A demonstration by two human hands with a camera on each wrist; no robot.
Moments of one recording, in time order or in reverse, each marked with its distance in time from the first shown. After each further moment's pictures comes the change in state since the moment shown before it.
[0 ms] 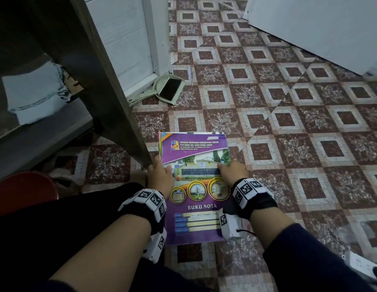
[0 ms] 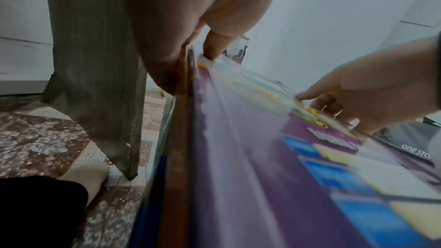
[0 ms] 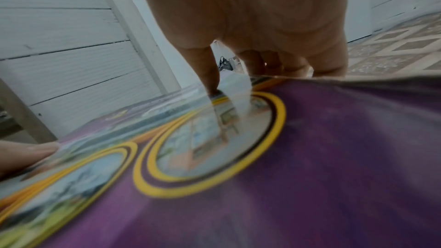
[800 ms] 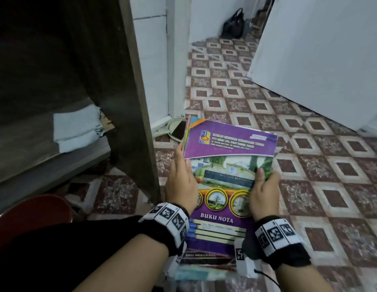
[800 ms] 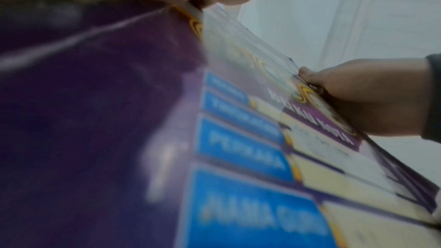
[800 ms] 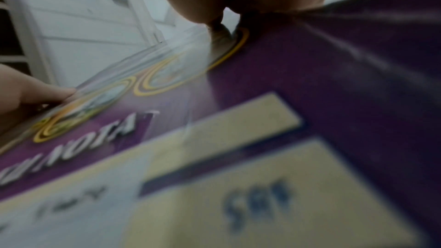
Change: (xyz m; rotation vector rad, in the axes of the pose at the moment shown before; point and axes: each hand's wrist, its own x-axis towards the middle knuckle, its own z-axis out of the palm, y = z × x) left_hand -0.055 0.098 -0.059 -0.346 0.356 0.445; right_hand -0.073 -0.027 -0.076 0.565 0.558 -0.399
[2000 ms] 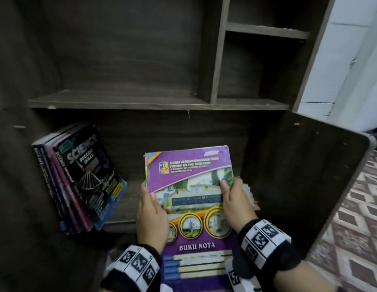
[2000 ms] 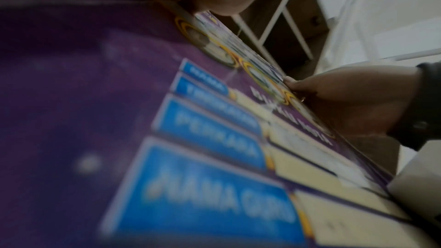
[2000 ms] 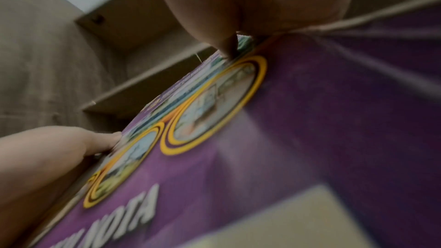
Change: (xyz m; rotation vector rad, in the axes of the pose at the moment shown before) left_hand -0.034 -0.088 -0.398 0.031 0.844 -0.205; right_hand -0.211 -0.321 0.214 0.008 -0.792 -0.700
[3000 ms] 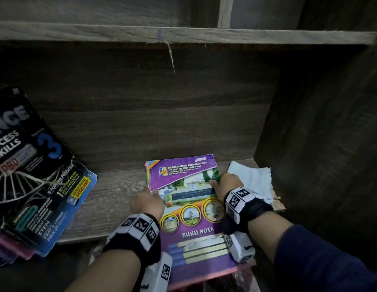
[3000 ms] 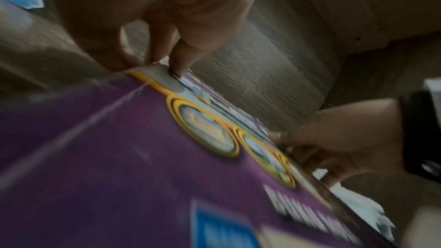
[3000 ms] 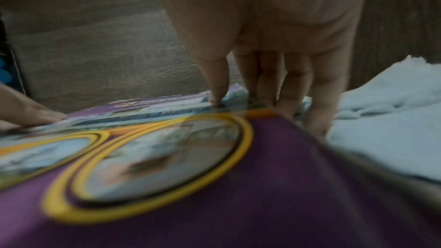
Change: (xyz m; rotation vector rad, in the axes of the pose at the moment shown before) left_hand 0.130 -0.109 0.127 0.455 -0.244 -0.476; right_hand 0.187 0.132 0.119 -0.591 -0.306 0.326
